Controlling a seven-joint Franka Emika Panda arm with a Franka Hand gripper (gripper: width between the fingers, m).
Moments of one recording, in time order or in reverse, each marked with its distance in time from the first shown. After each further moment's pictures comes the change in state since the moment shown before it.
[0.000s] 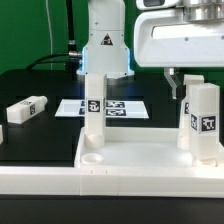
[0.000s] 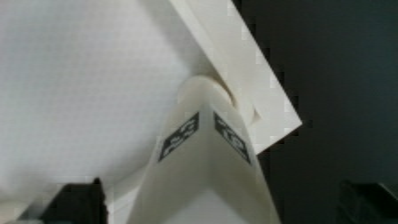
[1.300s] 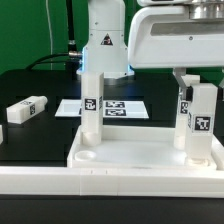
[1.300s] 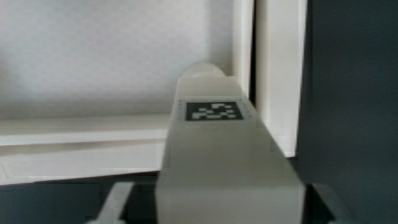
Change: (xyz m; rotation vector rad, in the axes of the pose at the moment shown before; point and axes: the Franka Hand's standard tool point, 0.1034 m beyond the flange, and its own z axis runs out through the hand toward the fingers) arm 0.003 0.004 0.001 -0.039 0.016 -0.318
